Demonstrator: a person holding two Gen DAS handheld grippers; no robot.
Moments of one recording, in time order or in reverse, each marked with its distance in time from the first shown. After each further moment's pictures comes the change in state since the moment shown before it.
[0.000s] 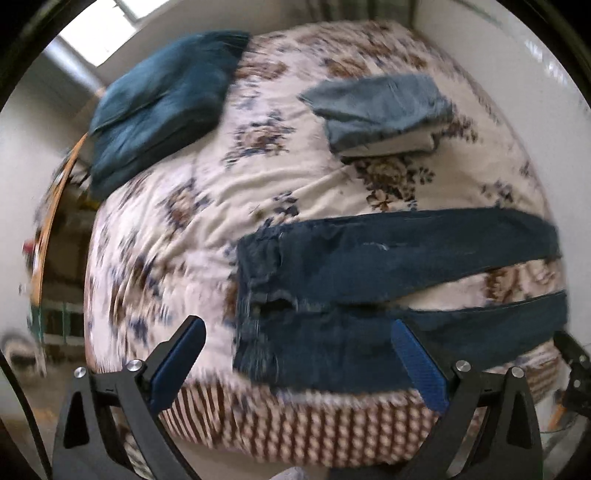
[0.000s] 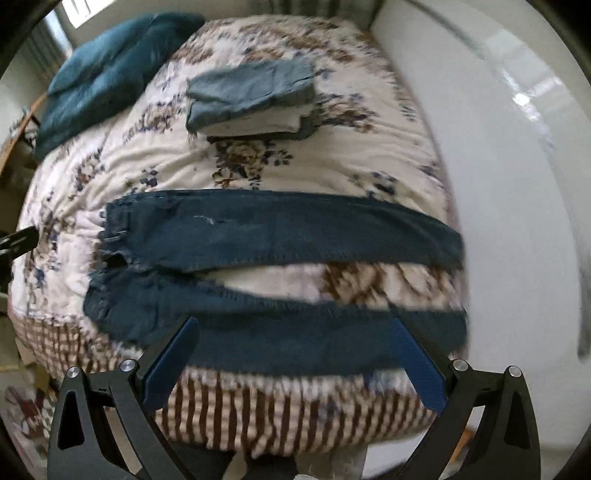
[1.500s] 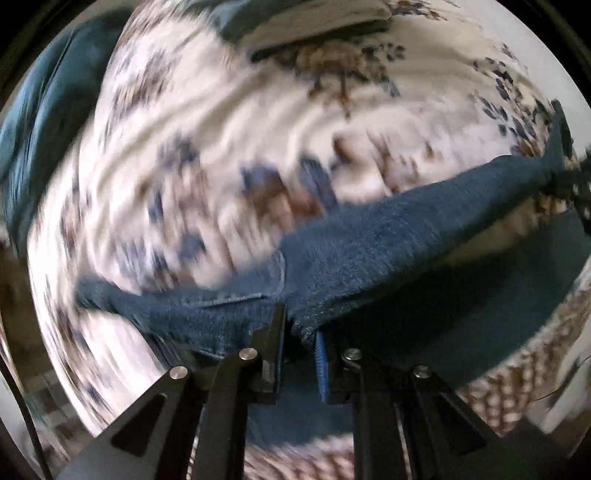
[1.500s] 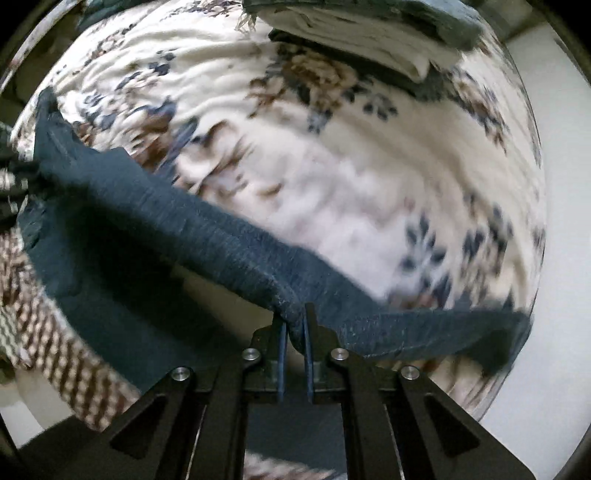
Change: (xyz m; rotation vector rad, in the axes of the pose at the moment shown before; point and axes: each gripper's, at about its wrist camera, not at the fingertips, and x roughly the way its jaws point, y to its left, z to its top) left arm 0.185 -0.041 -0.033 0.231 0.195 -0.165; right arm 0.229 0.048 0.012 -0.386 0.169 0.063
